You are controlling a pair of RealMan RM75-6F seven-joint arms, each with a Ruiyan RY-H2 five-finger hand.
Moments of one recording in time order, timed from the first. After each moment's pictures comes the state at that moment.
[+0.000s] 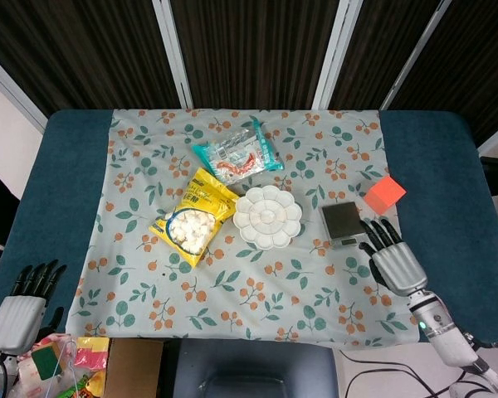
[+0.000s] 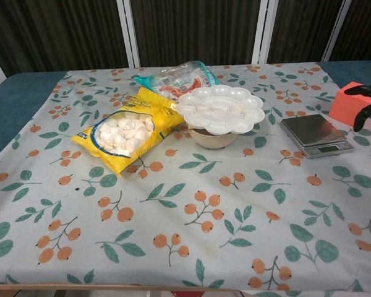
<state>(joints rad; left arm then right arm) -0.09 -1.14 0.04 -1.63 1.57 1.42 0.20 0.35 -1.33 0.08 -1.36 -1.59 1.14 -0.29</state>
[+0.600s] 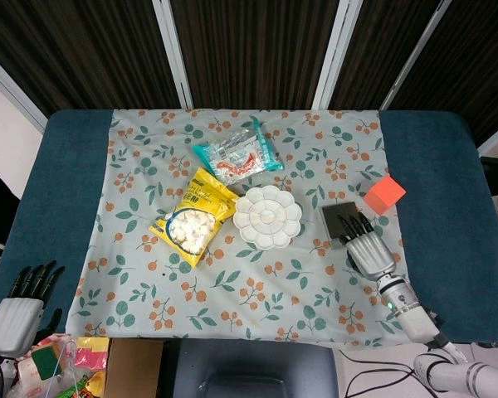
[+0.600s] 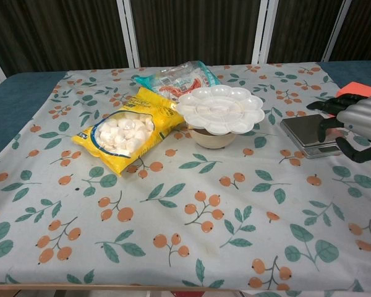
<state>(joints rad) -0.08 -1.13 0.05 -1.64 1.58 1.44 0.19 0.47 -1.47 0.11 -1.28 -1.44 1.00 -0.46</state>
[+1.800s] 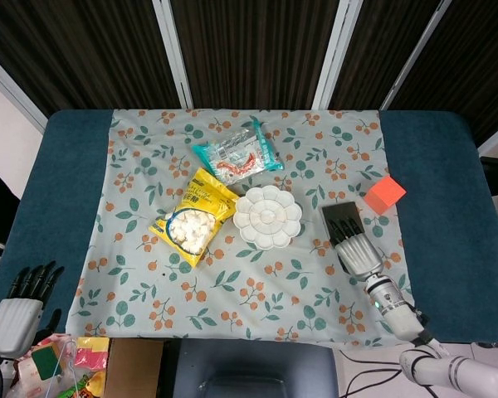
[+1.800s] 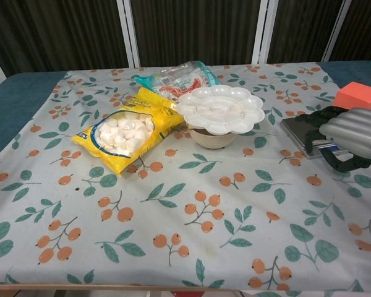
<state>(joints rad) -0.08 -1.12 0.05 -1.64 1.58 1.44 0.19 0.52 -1.54 0.07 -1.23 -1.36 0.98 -0.51</state>
